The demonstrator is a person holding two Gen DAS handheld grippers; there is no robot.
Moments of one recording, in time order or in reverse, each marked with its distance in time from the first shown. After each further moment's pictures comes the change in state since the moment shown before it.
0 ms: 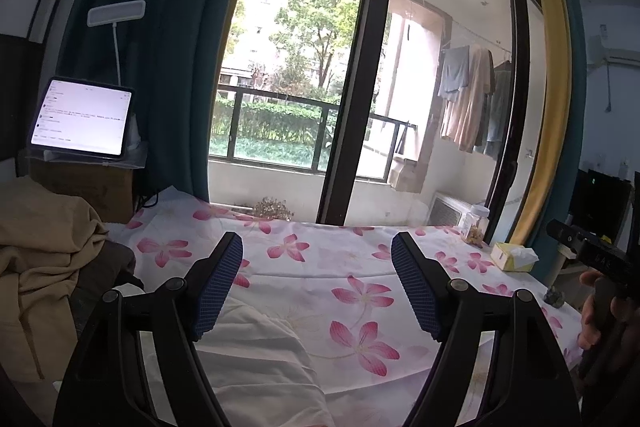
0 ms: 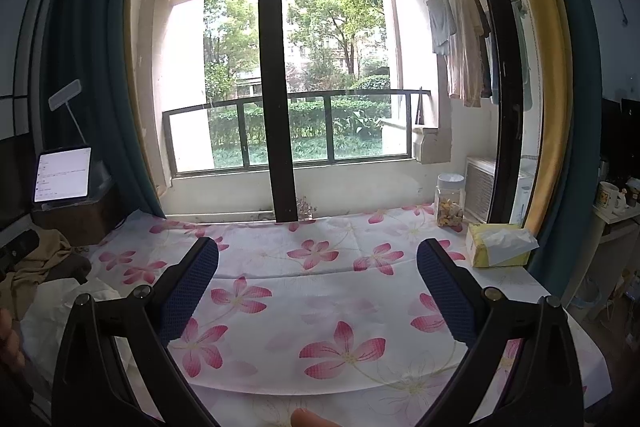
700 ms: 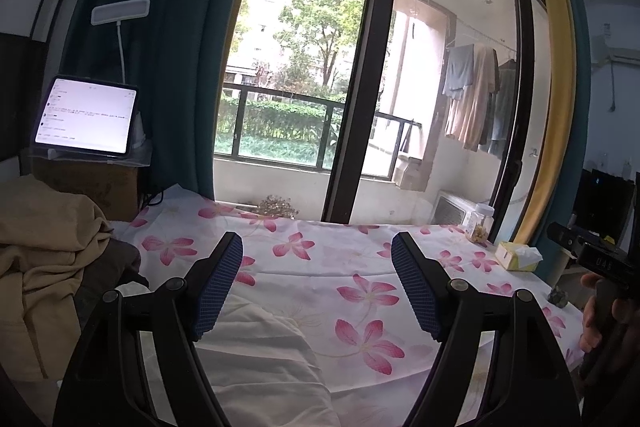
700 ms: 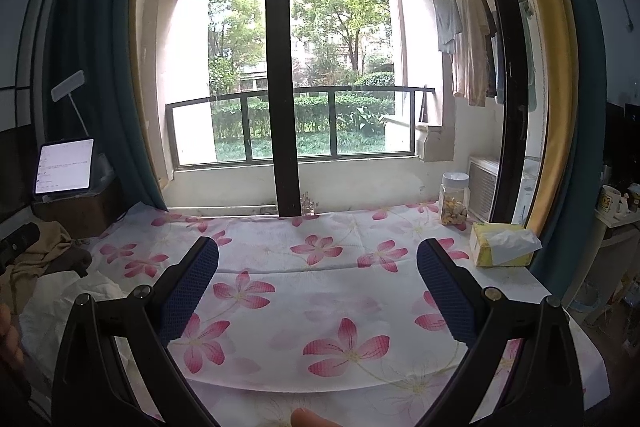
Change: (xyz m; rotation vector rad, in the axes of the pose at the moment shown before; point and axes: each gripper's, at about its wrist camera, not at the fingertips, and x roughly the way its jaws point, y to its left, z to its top) left arm 0.000 0.002 -0.001 0.000 0.004 0.019; right arm 0.004 0.007 -0.002 -0.020 0.020 0.007
